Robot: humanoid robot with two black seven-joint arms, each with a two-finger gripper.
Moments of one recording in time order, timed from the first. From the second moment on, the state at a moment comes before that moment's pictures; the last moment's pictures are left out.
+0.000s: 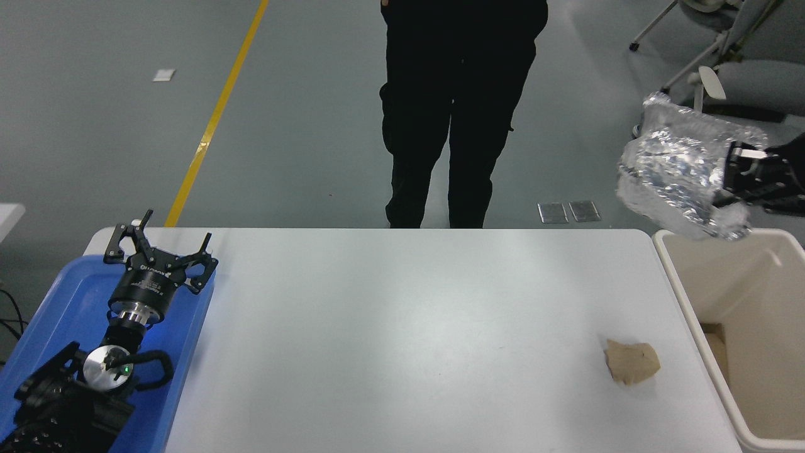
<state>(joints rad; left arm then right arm) -0.53 0.23 -1.14 -0.31 -0.10 -0.79 -0.16 2.26 -0.80 -1.58 1.34 -0.05 0.45 0.01</state>
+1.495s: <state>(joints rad) -0.53 0.23 -1.14 -0.31 -0.11 -0.79 -0.16 0.63 -0.55 -0.66 0.11 0.06 0.05 -0.01</state>
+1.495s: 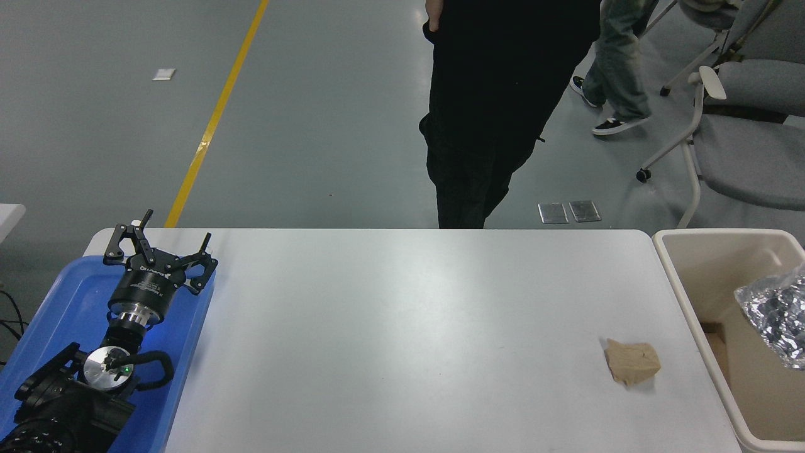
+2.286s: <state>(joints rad) -0.53 0.23 -1.14 -0.31 -0.11 -0.79 -0.16 0.63 -0.55 -0.64 0.15 0.06 -0.12 -0.01</state>
